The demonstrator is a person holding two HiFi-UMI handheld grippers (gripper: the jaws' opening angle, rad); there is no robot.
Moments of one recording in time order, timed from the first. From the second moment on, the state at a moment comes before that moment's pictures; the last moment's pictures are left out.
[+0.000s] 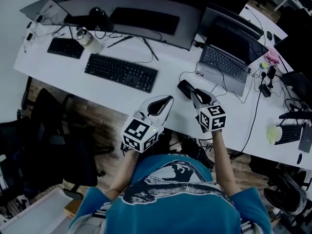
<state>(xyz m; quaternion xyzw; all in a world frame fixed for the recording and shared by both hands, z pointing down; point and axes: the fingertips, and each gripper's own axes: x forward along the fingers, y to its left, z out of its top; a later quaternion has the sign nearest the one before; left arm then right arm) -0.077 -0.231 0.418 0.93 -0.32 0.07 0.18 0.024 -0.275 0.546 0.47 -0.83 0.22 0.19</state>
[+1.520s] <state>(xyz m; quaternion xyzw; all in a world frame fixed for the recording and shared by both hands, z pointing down) -0.107 -0.240 0.432 0.92 -0.33 0.08 0.19 0.015 -0.303 0.664 0.41 -0.80 0.22 0.38</state>
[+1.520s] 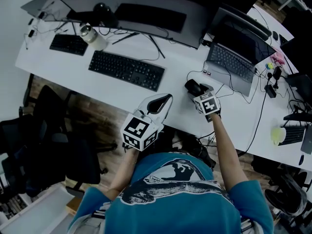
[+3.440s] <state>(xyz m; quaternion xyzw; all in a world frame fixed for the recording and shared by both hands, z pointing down) 0.040 -0.176 0.412 0.96 -0.23 0.09 0.16 0.187 -0.201 0.507 0.58 -0.77 0.16 0.22</state>
